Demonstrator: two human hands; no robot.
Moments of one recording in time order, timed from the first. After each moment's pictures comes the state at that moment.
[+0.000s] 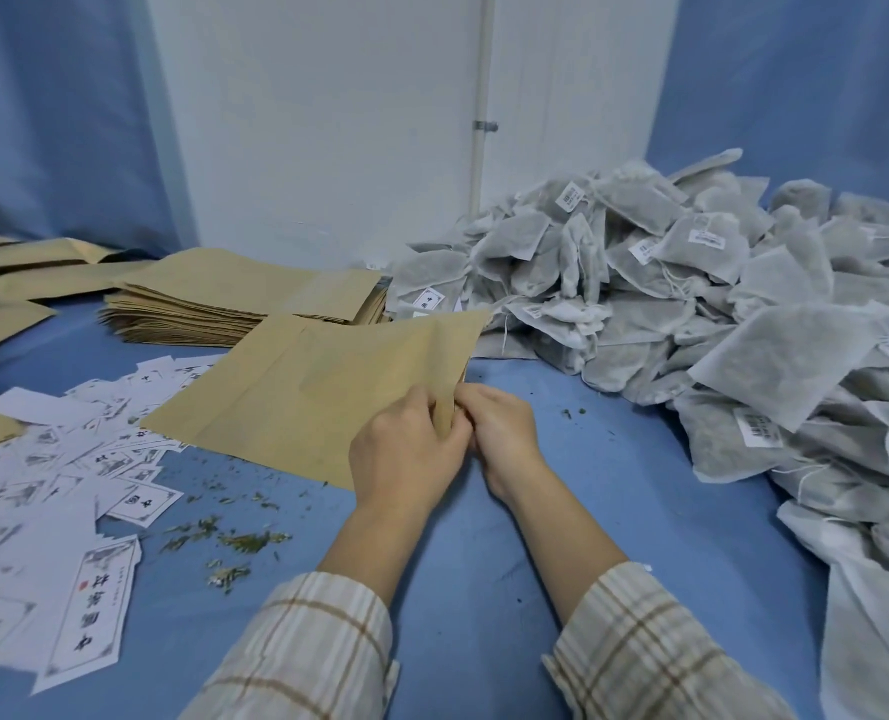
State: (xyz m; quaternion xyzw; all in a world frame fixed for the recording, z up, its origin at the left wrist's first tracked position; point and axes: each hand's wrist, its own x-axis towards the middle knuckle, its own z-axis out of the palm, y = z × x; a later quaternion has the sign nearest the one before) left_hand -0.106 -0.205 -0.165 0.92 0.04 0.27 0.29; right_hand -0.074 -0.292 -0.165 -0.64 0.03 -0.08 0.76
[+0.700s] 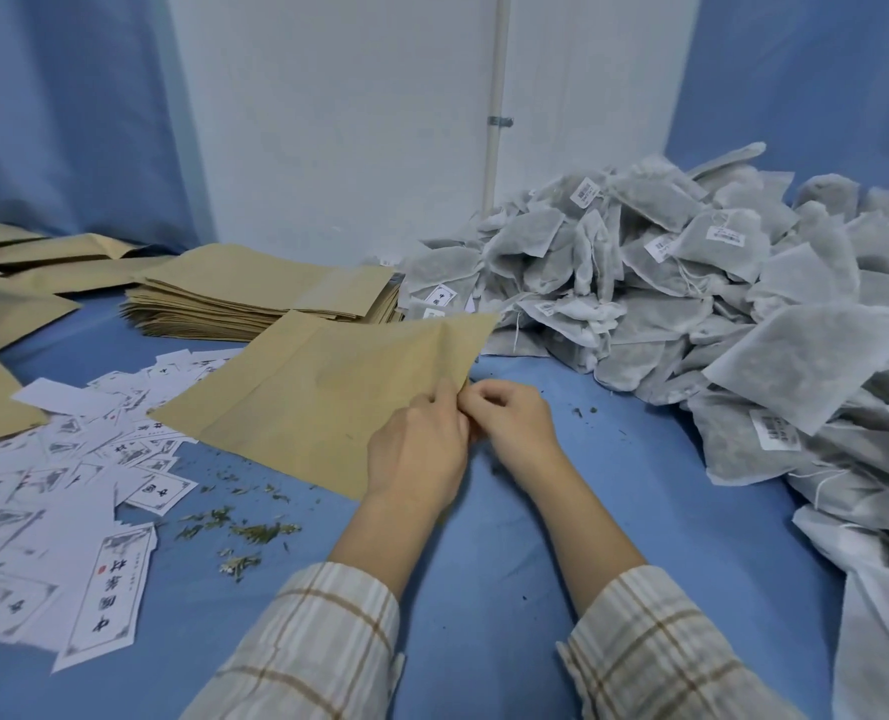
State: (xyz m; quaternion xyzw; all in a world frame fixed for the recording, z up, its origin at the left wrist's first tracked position) left_hand -0.105 -0.205 -0.161 0.97 -0.04 0.21 0.13; right_hand -0.076 -0.308 -0.163 -0.79 -0.07 -0.12 0.60
